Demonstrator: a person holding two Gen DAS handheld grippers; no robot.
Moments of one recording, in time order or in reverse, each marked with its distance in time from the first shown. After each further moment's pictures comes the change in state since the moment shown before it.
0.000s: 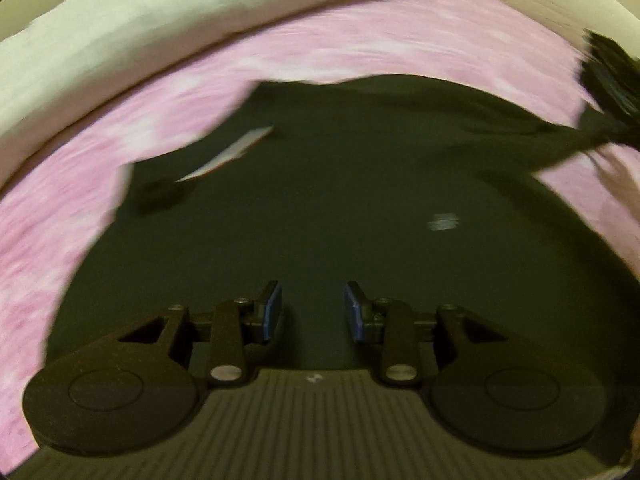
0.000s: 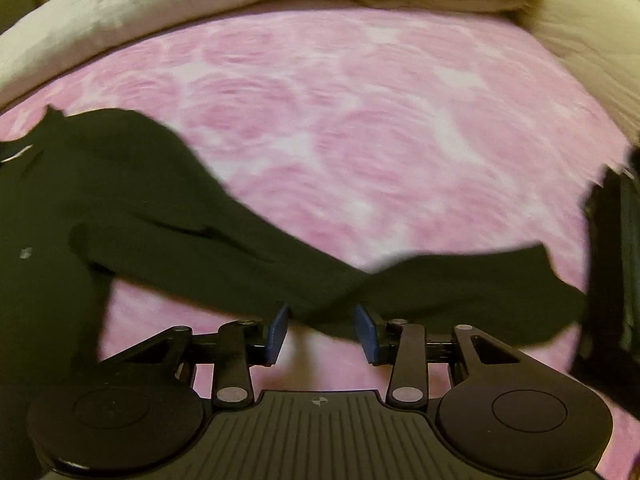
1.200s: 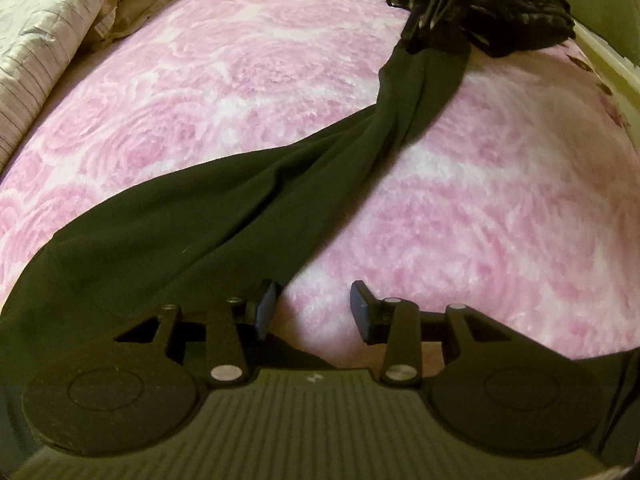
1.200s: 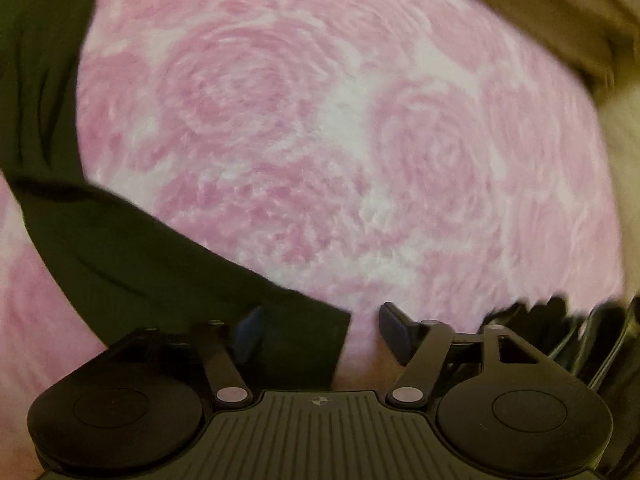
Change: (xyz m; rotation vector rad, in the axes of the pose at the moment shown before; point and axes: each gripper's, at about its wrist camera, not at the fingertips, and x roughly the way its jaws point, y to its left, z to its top) left arm 0.109 -0.248 0.085 0.502 -0.028 -0.195; right arm 0.060 -0.126 0.057 -0.575 0.171 0.056
